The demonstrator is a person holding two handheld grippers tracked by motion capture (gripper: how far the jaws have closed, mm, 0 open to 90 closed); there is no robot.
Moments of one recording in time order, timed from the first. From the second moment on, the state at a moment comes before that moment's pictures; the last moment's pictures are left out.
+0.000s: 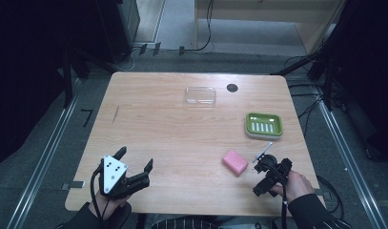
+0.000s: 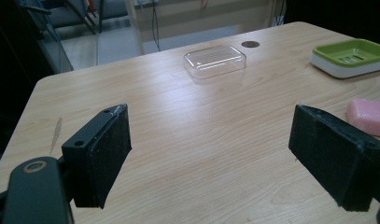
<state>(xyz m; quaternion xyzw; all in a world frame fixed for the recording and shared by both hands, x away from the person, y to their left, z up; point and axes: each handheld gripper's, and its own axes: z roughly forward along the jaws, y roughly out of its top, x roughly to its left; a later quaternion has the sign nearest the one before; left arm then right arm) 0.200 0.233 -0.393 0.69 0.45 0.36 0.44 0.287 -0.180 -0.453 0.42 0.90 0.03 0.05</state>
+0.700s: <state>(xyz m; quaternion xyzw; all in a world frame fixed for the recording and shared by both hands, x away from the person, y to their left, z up) 0.200 0.233 -0.393 0.69 0.45 0.36 0.44 0.309 -0.155 -0.449 0.40 0.91 0.02 0.03</state>
